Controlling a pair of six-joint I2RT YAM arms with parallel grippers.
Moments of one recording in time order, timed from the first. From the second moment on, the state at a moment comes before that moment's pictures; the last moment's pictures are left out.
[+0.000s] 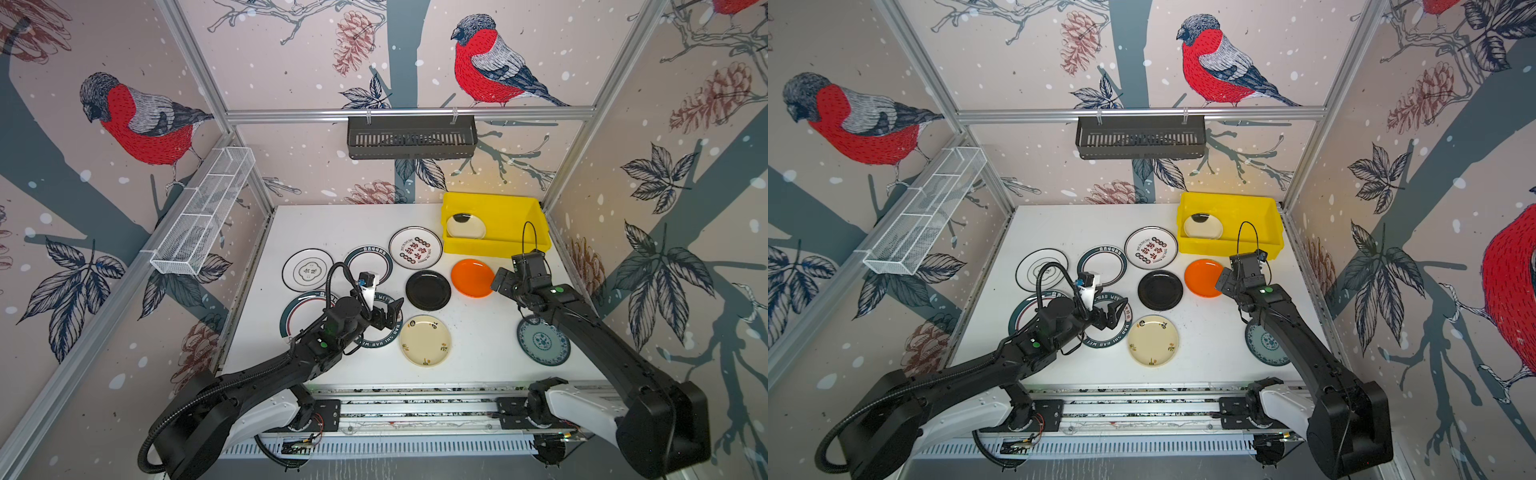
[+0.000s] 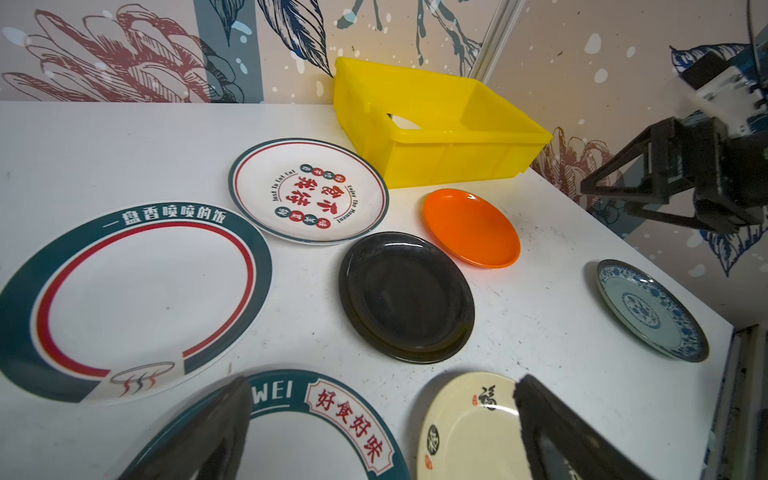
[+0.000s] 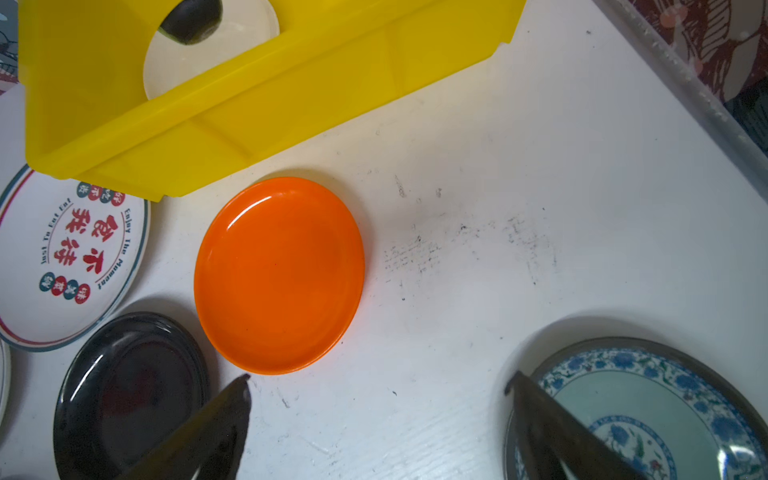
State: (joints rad) left arm -0.74 1.06 0.34 0.43 -0.02 -0.32; right arm 0.25 1.12 0.76 -0.58 0.23 0.64
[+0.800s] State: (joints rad) left arm -0.74 1.12 0.36 0.48 0.05 -0.39; right arm 0.27 1.19 0.62 -0.59 0.24 0.76
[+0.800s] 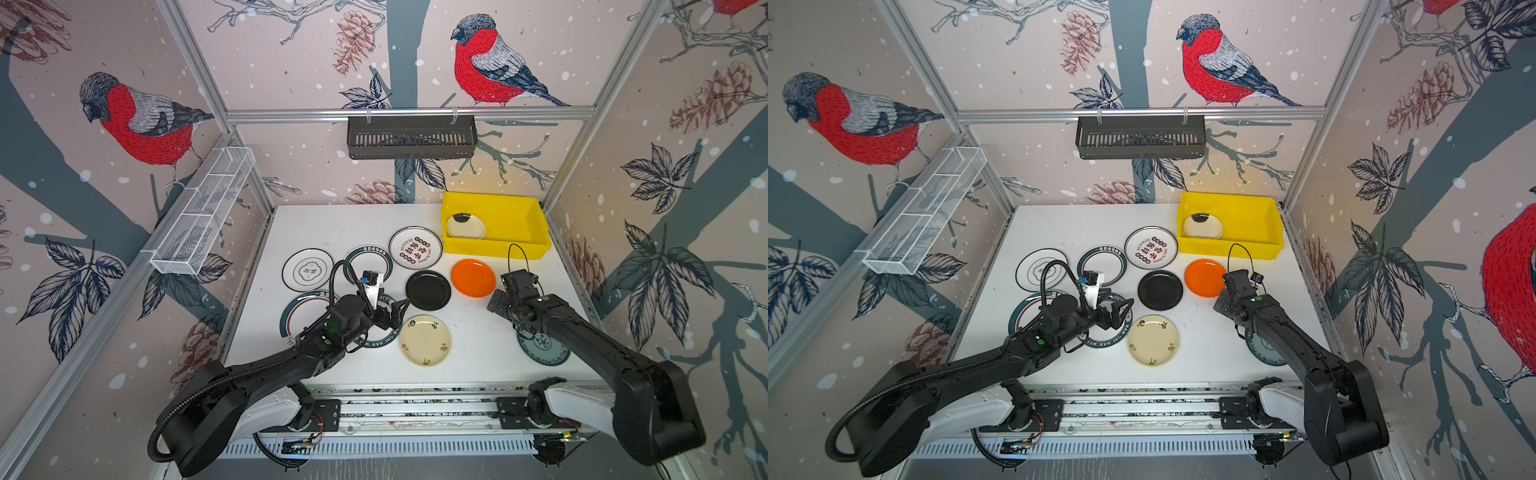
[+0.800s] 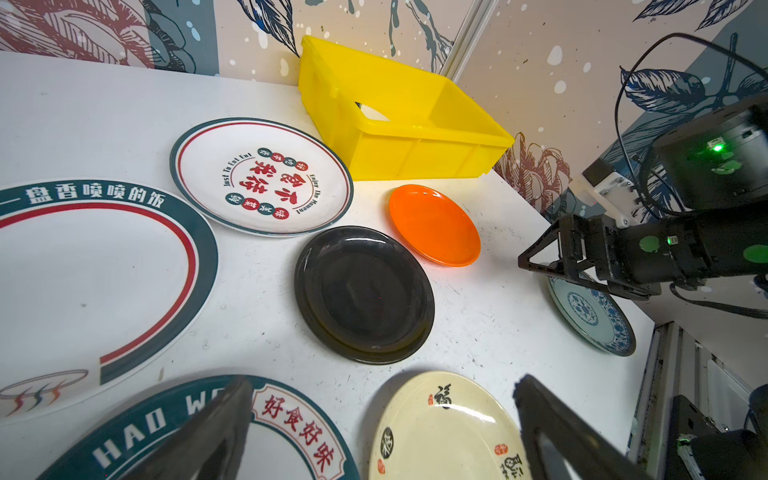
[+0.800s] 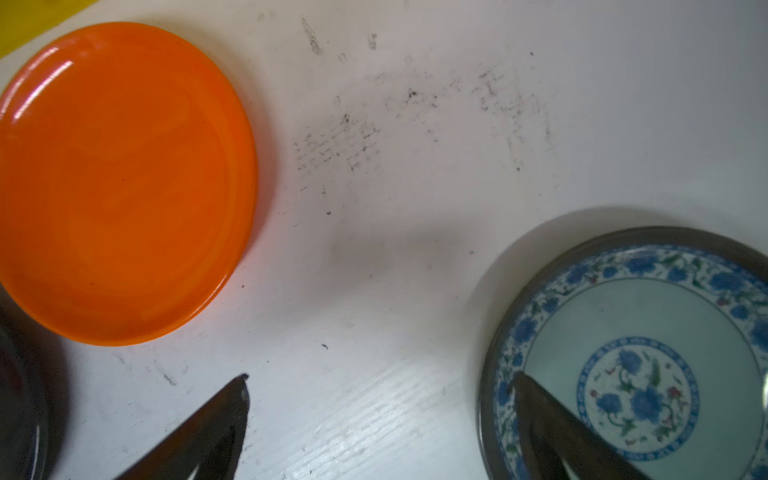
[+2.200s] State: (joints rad) left arm -0.74 1.13 0.36 0.46 0.00 -0.37; right arm 0.23 1.21 0.51 -0.36 -0.06 0.84
